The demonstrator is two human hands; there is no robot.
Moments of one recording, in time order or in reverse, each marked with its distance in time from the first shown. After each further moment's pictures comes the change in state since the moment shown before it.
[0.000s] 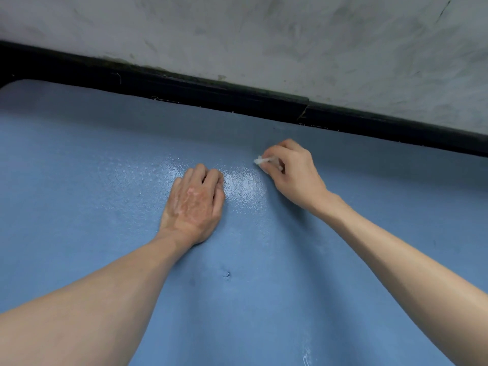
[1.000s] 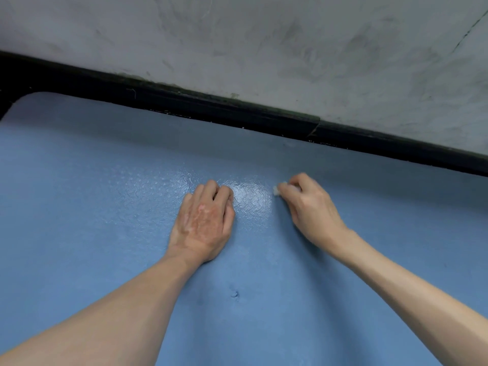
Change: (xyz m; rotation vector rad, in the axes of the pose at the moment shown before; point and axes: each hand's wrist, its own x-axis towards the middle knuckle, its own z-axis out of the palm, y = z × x) left_hand 0.000 -0.001 0.003 0.017 0.005 0.001; right_hand -0.031 0.005 -0.005 -0.292 -0.105 -0.119
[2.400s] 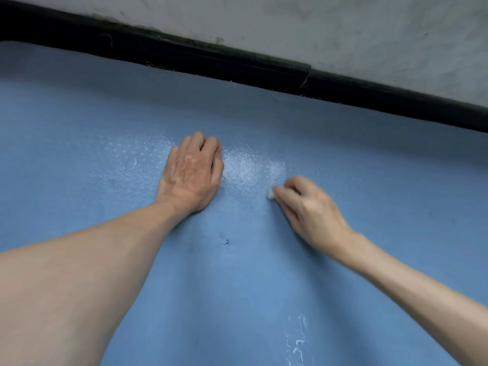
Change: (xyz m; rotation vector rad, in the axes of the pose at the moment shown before) left_hand -0.002 0.003 -0.004 -0.035 -0.025 0.008; right_hand -0.080 -0.025 -0.006 0.026 0.014 -0.130
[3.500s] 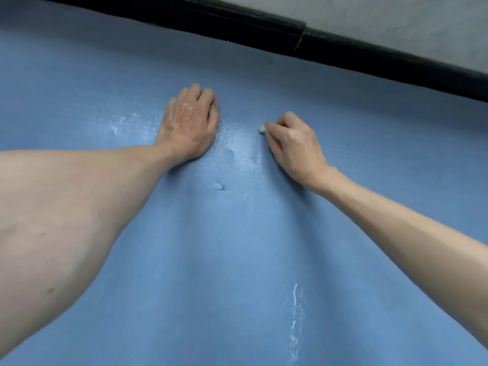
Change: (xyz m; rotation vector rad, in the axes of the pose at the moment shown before) left_hand -0.003 0.000 -0.003 0.012 0.035 0.017; right_hand 0.023 0.003 0.018 -0.028 0.194 0.121
